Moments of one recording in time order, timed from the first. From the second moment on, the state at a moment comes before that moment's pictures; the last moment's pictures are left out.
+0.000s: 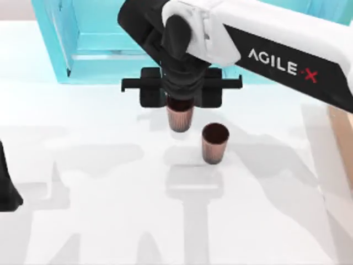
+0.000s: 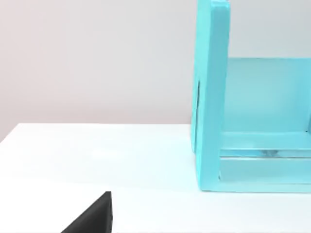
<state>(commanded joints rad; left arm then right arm) 0.00 0.00 0.00 0.00 0.00 0.00 0.76 2.24 2.03 -1.06 0.28 0.75</state>
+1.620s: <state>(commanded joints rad) 0.00 0.00 0.00 0.00 0.00 0.00 -0.27 1.41 1.28 -1.19 -0.07 -0.25</state>
